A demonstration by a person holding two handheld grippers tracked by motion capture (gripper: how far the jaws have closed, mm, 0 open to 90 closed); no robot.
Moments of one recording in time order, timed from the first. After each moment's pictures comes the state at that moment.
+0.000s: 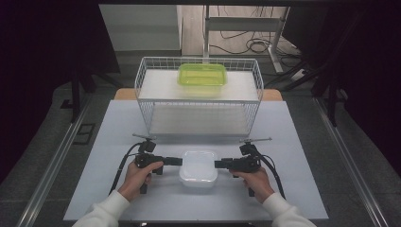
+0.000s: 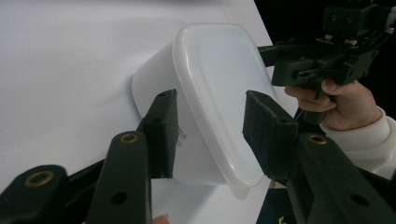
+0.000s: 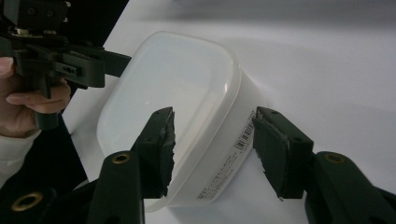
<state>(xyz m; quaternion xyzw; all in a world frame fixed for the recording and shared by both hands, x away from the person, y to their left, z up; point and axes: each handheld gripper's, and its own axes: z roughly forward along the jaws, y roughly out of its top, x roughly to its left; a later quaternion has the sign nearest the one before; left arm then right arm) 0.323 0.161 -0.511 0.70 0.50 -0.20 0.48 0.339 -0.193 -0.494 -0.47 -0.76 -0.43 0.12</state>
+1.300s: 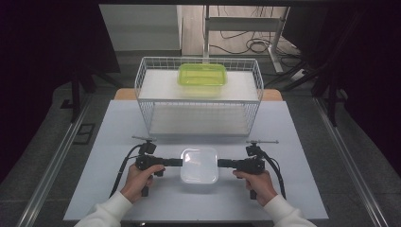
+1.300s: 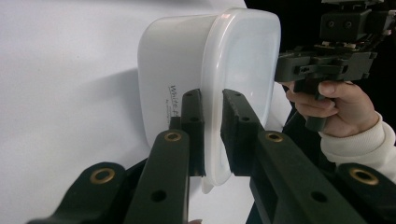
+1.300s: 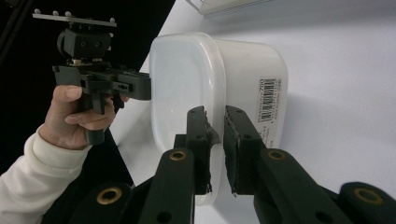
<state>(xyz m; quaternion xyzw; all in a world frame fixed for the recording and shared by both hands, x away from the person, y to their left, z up) 0.313 0.156 -0.505 0.69 0.49 -0.19 0.49 0.330 -0.205 -0.487 -0.48 -0.71 -0.48 0.18</state>
